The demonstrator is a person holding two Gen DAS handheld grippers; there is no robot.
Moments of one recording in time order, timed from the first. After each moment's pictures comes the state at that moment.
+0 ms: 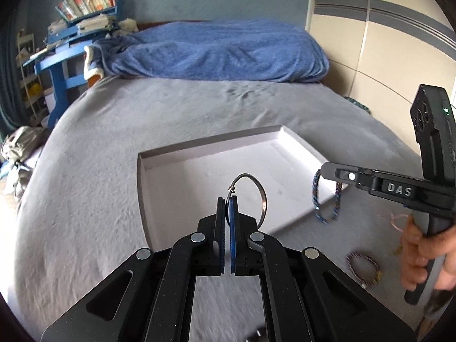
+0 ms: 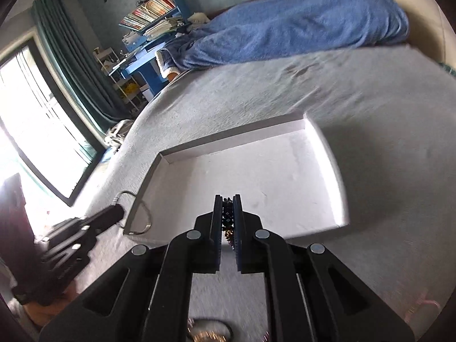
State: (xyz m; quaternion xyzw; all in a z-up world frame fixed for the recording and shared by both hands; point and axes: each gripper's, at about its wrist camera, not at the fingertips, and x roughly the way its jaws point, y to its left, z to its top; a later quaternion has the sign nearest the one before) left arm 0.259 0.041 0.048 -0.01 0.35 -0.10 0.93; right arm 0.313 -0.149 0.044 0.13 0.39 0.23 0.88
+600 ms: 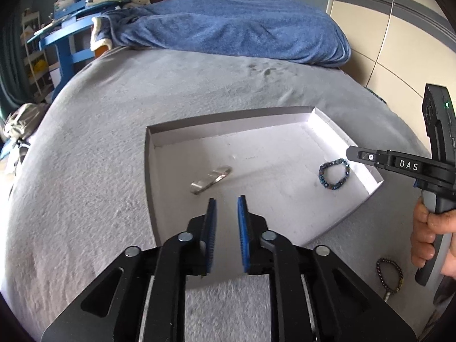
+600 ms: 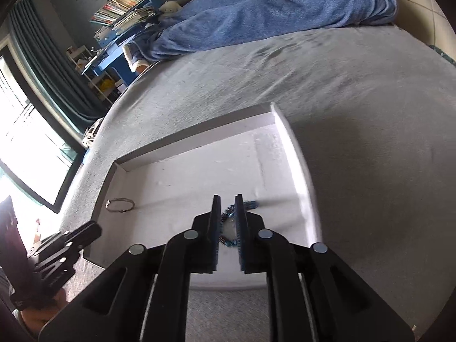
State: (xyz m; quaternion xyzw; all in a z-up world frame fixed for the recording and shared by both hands) left arm 0.284 0.062 0.020 -0.02 0.40 -0.07 0.91; right arm 0.358 -0.172 0.017 0.12 0.43 0.17 0.88
